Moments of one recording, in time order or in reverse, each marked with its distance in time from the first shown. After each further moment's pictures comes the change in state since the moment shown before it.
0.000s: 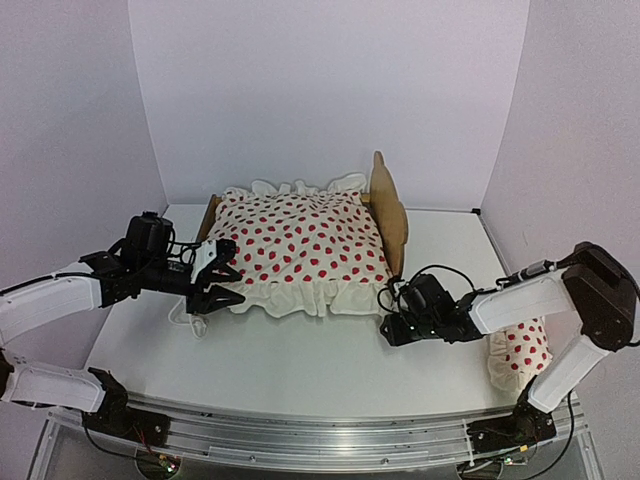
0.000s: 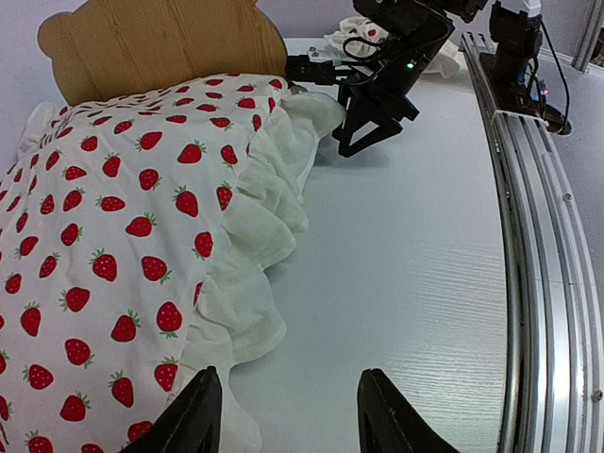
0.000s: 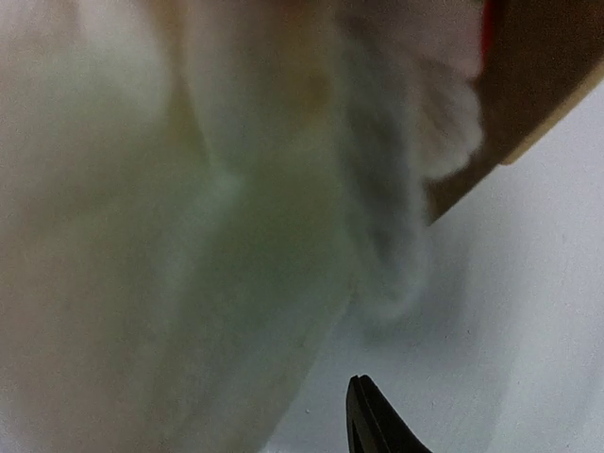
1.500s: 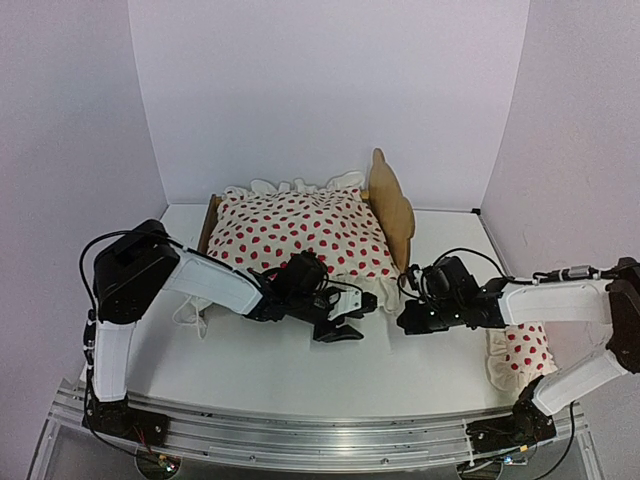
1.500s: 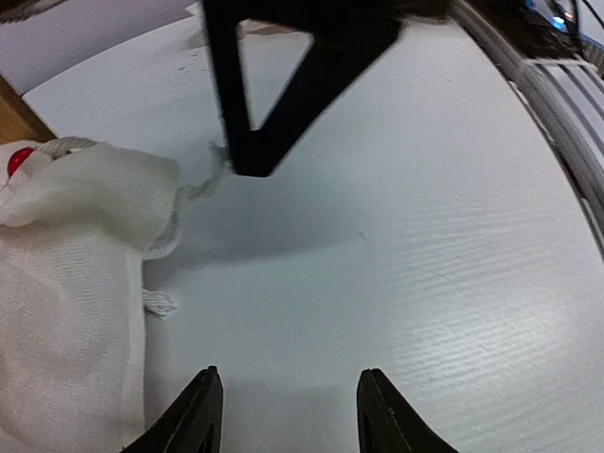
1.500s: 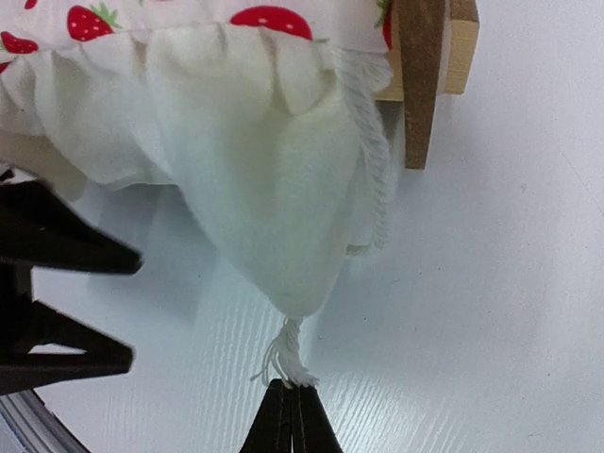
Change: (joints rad) left arm -0.442 0.986 0.512 0.436 -0.180 0.000; right arm -0.081 -0.204 0.012 -0.208 -0.172 0.090
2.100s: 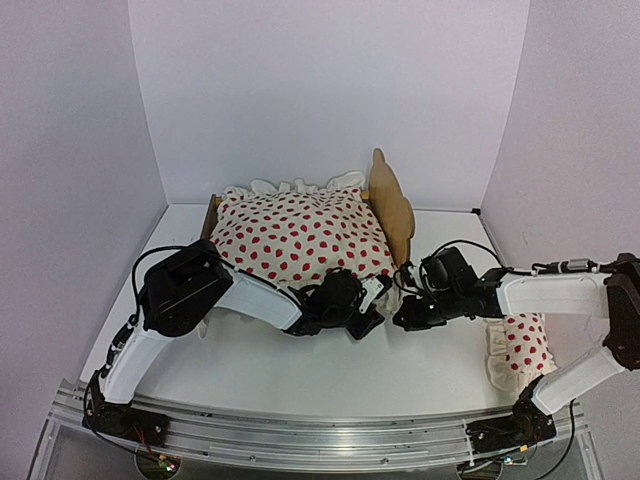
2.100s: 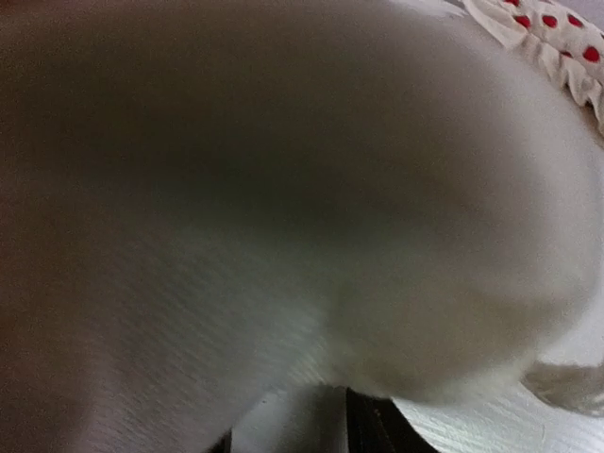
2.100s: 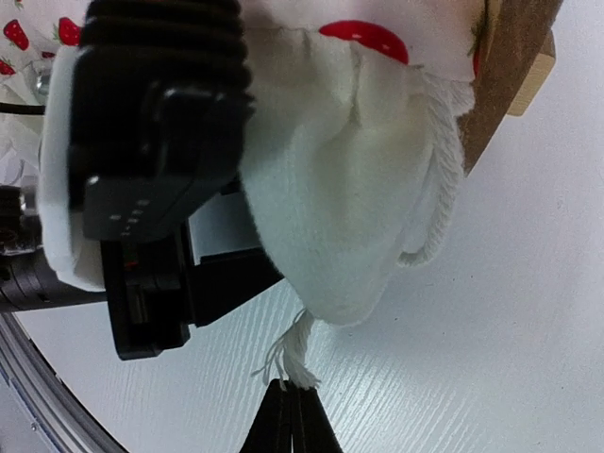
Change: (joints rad) left arm -0.078 0.294 0.279 0.086 -0.450 -0.588; right arm -0.031 0.027 0.069 -0.072 -0.115 -0.070
